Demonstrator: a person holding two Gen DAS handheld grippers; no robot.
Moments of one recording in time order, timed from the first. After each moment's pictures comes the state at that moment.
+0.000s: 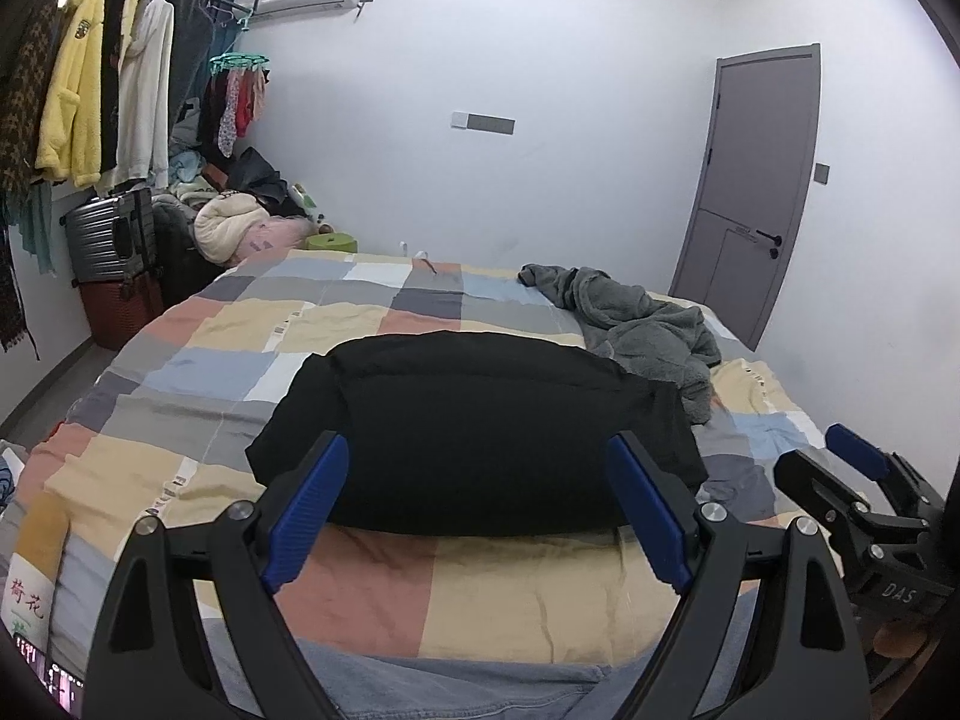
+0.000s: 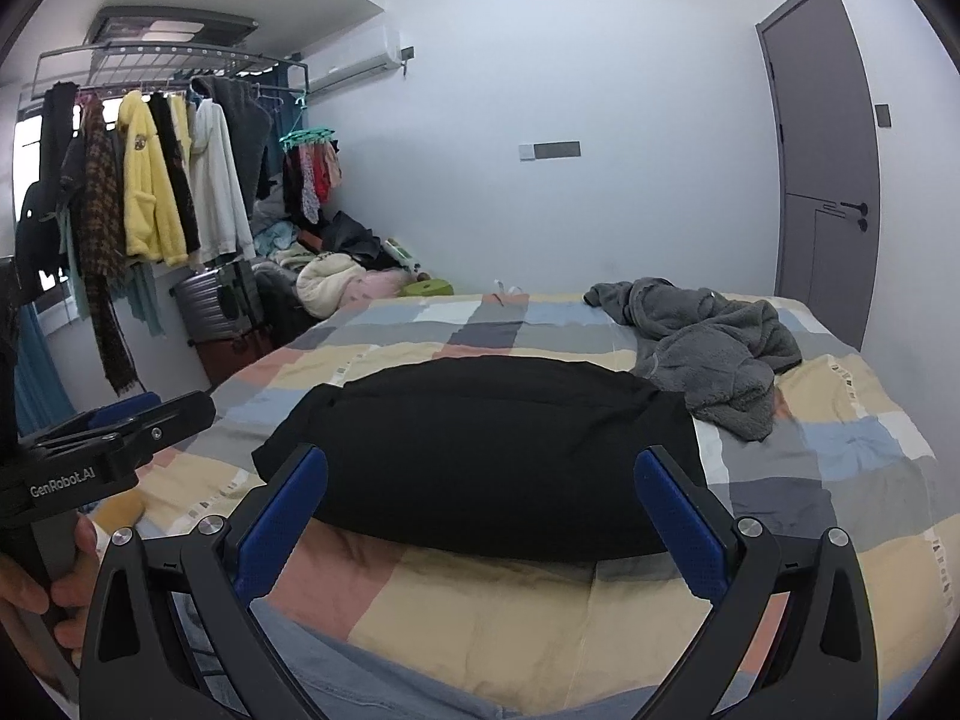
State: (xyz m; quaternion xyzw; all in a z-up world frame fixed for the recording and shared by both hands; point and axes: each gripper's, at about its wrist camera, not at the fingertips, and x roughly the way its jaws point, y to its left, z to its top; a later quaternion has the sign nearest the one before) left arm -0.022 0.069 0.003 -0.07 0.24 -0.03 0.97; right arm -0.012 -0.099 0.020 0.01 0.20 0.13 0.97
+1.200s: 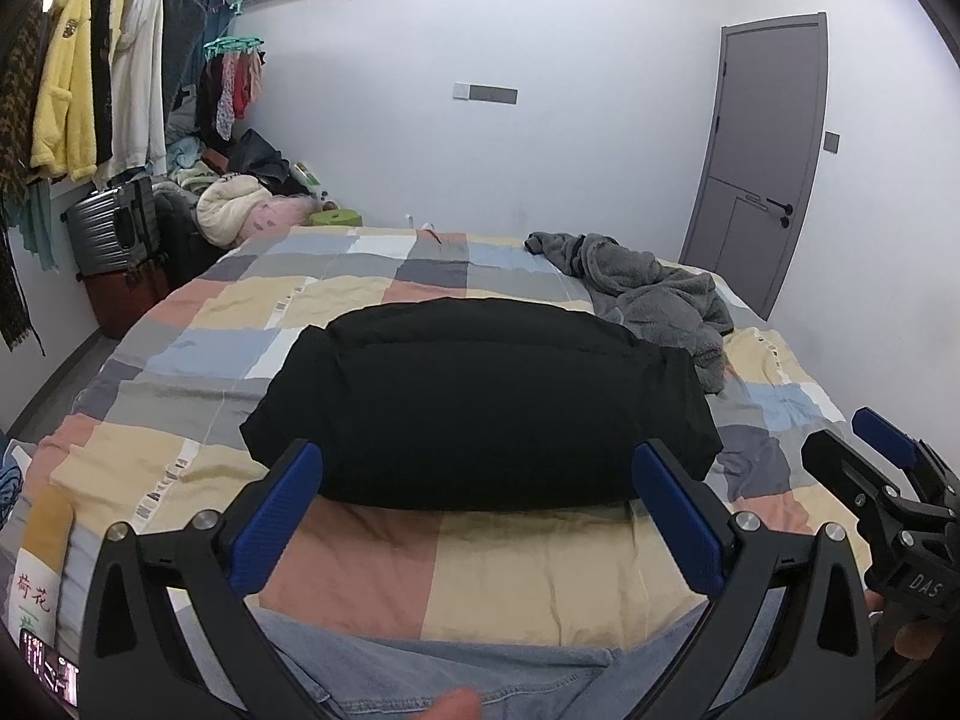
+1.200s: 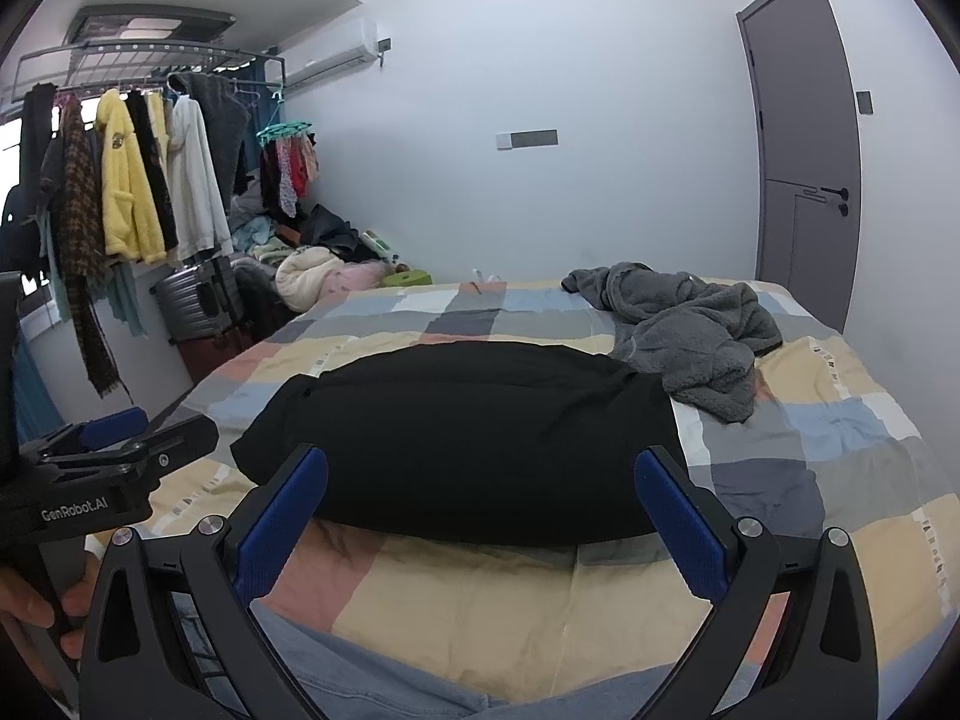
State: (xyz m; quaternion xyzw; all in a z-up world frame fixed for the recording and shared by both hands) left arm -0.010 0.058 -0.014 -0.06 0.28 -0.03 0.96; right arm -0.010 -0.101 0.014 0.02 0.22 0.11 0.97
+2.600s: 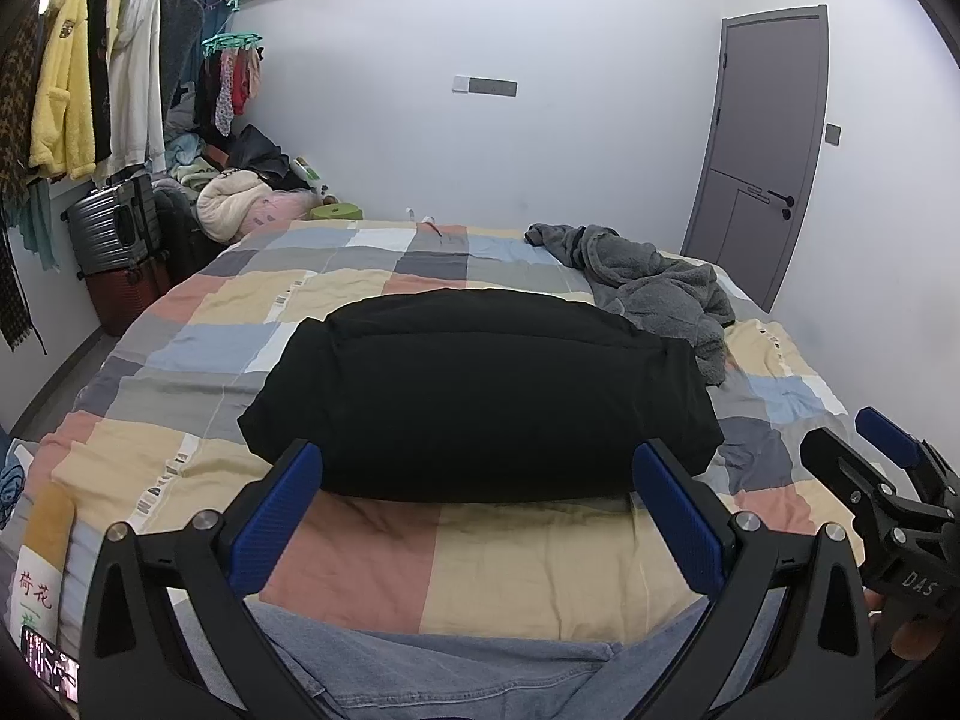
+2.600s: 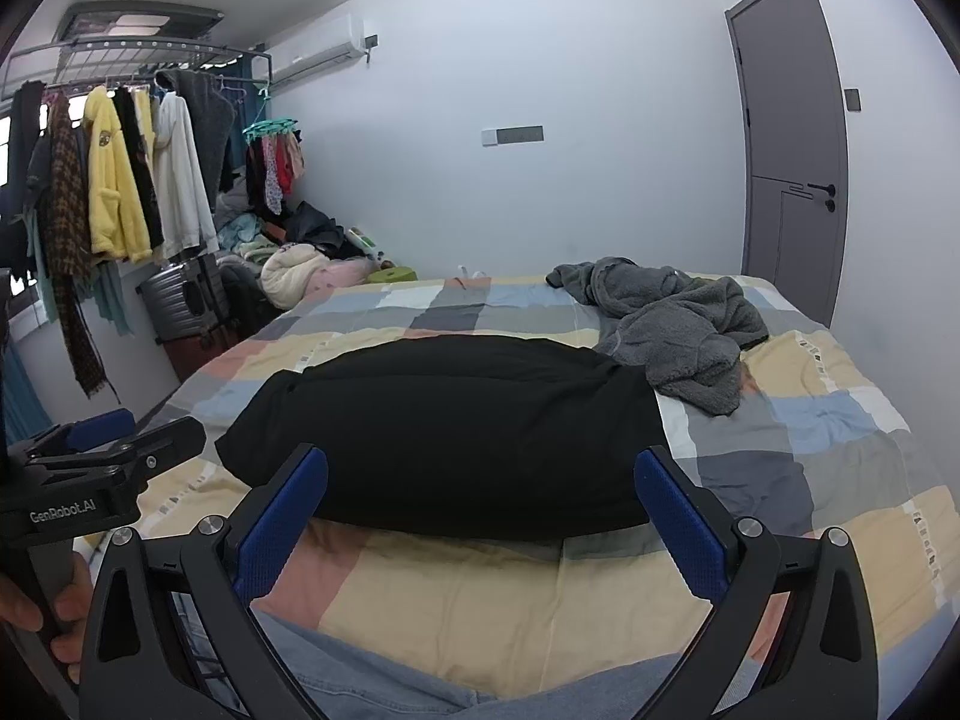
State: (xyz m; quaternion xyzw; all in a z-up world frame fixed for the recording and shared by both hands) left arm -0.006 0.051 -0.014 -0.05 0.29 -0.03 0.95; right arm -0.009 -0.107 0.004 0.02 0.22 0.09 0.97
